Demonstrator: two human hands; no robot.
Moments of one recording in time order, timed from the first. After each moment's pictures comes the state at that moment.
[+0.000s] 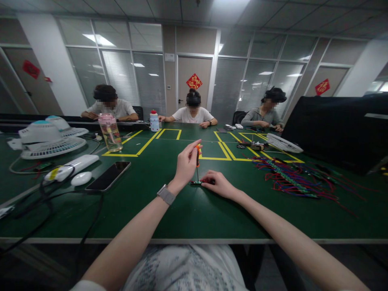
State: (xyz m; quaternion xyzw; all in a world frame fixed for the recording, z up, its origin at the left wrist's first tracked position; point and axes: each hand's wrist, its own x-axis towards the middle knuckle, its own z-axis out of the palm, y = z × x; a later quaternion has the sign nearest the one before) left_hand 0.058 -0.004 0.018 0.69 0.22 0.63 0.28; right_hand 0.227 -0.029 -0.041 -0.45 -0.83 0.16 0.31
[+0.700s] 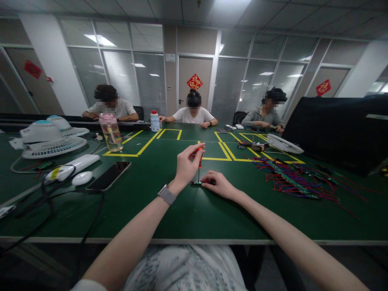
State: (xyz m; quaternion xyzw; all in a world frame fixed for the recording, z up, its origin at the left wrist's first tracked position) left_hand 0.059 -0.013 0.024 0.70 0.21 0.64 0.26; right_hand 0.227 -0.029 -0.040 -0.44 -0.83 0.15 0.30
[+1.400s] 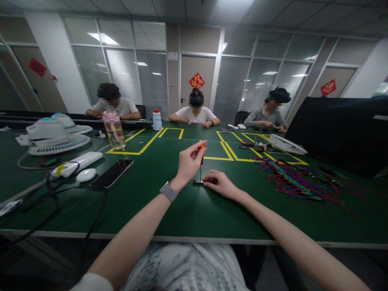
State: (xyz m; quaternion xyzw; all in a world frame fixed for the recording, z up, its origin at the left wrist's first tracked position) left_hand 0.060 -0.010 0.025 0.67 0.23 0.64 0.31; right_hand 0.227 -0.029 -0.040 -0.45 -0.83 0.16 0.30
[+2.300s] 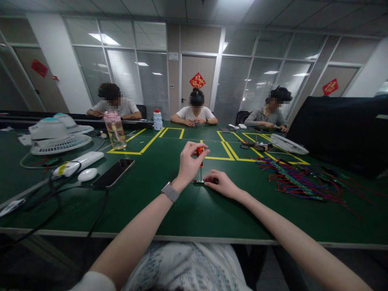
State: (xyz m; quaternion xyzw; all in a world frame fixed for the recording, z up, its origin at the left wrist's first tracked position) left_hand 0.056 -0.009 0.022 0.69 0.25 0.65 0.18; right_hand 0.228 -0.027 -0.043 -0.44 -0.83 0.15 0.30
